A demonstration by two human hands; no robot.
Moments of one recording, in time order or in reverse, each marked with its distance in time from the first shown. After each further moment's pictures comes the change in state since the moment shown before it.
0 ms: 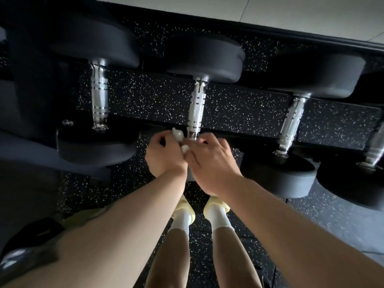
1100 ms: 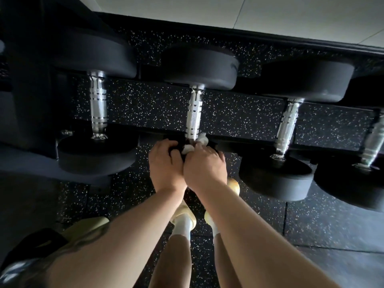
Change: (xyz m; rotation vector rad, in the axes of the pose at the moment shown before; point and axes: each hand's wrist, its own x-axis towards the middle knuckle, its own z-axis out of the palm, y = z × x) left_hand 0.006 -0.026 -0.006 0.160 -0.265 0.414; right_hand 0.022 -0.019 0.014 0.043 -0.162 0.515
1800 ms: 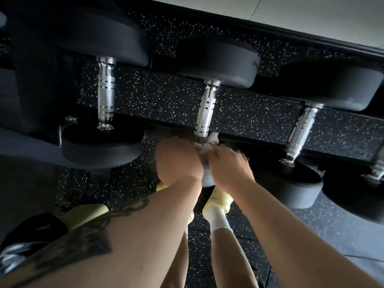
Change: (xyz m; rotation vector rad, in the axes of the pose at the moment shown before) left_hand 0.000 0.012 0.017 0.013 0.262 -0.201; right_hand 0.002 0.024 -0.021 0.109 -0.051 -0.070
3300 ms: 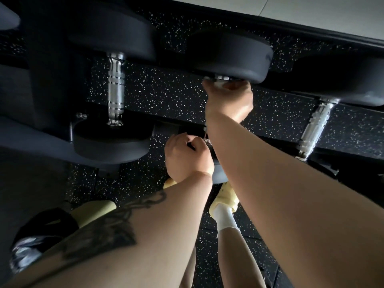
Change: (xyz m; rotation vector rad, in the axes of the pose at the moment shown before) left_hand -0.002 0.006 -0.002 0.006 -0.010 -0.034; right_hand 0.089 -0.068 -0.017 0.792 0.756 0.237
